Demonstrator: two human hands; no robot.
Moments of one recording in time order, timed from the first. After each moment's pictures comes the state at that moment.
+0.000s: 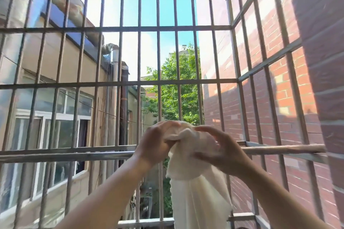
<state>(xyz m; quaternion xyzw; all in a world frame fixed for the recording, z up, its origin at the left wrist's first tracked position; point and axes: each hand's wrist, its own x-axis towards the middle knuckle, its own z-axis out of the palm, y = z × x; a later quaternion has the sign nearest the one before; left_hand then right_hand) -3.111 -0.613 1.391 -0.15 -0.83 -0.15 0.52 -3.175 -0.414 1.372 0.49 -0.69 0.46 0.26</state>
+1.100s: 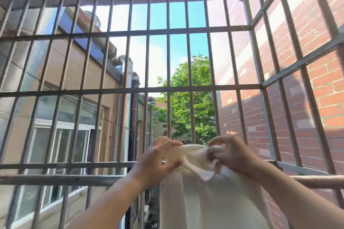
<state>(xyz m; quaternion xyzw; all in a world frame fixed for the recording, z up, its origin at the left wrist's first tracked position) -3.190 -0.694 1.386 -0.13 -0.88 -0.18 0.42 -3.309 -0.478 1.413 0.42 -0.79 0.35 0.28</state>
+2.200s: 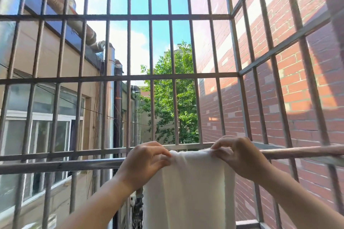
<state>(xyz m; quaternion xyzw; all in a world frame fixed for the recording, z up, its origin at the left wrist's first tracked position) -3.172 -0.668 1.354 -0.18 -0.87 -0.12 0.45 -3.271 -0.406 1.363 0.44 -0.75 0.31 0.37</state>
